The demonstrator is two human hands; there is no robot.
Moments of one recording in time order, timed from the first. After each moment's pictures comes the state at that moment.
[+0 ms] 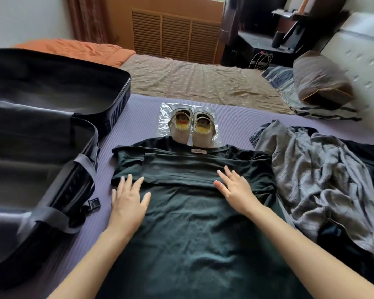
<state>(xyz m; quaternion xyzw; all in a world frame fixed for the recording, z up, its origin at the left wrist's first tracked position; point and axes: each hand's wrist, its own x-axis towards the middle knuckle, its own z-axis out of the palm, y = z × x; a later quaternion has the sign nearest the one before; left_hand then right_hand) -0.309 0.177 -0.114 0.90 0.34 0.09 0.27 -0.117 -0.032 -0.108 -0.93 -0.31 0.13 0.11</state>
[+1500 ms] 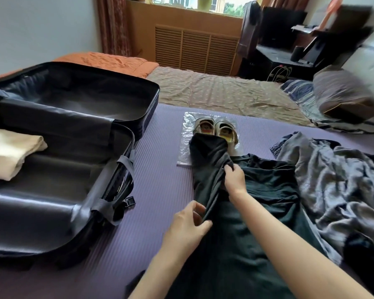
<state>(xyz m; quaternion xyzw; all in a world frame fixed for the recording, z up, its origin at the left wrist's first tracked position) -0.344 0.115 -0.079 0.84 0.26 0.08 0.48 -0.153 0.072 -0.088 -0.80 -0.04 0.11 0.59</state>
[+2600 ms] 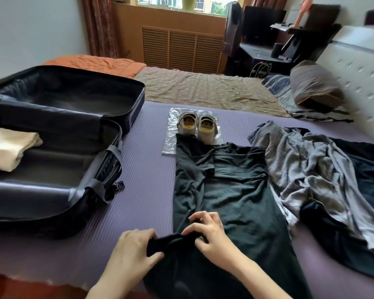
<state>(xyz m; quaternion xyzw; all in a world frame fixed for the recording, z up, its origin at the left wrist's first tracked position) -0.461 0.098 -0.094 0.95 0.17 0.10 0.24 -0.310 -0.068 -0.113 -0.82 -0.46 0.13 0.31</state>
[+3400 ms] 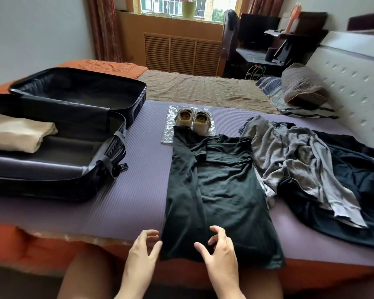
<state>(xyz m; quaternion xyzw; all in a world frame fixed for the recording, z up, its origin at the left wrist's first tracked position) -0.518 0.012 -0.142 0.79 0.34 0.18 0.47 -0.412 -0.147 -0.151 -0.90 -0.18 0.03 0.40</state>
